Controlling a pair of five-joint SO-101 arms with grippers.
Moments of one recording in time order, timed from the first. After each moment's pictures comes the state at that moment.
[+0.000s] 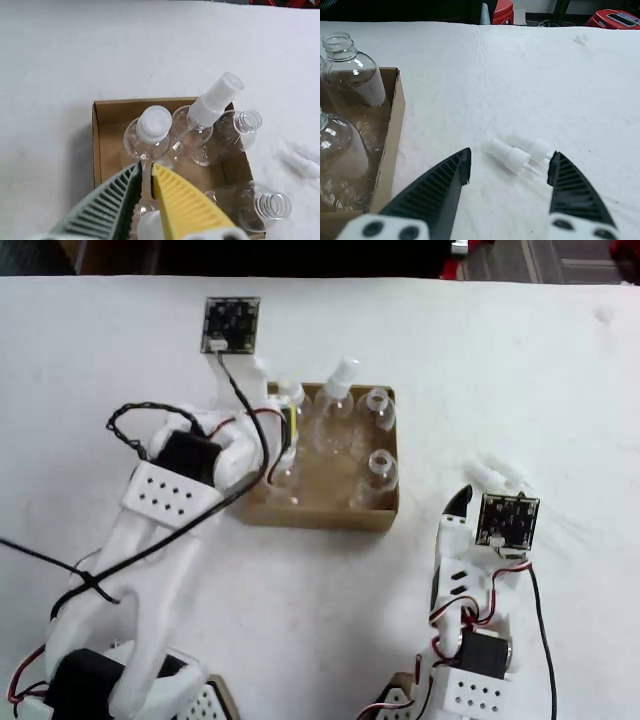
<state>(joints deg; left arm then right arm) 15.6 -20.9 20.9 54.1 18.7 9.8 -103.0 96.4 37.2 8.7</state>
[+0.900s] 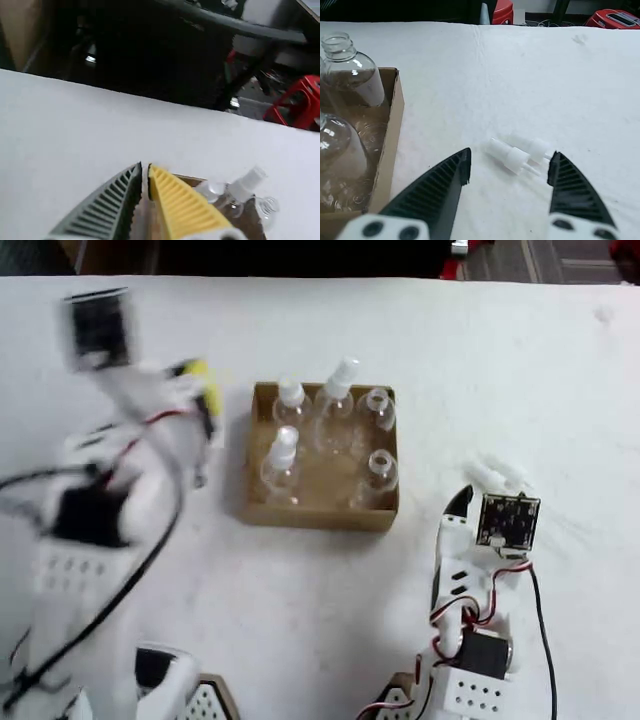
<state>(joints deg) 2.1 -42.2 23.1 53.8 18.7 10.1 -103.0 96.4 37.2 8.7</state>
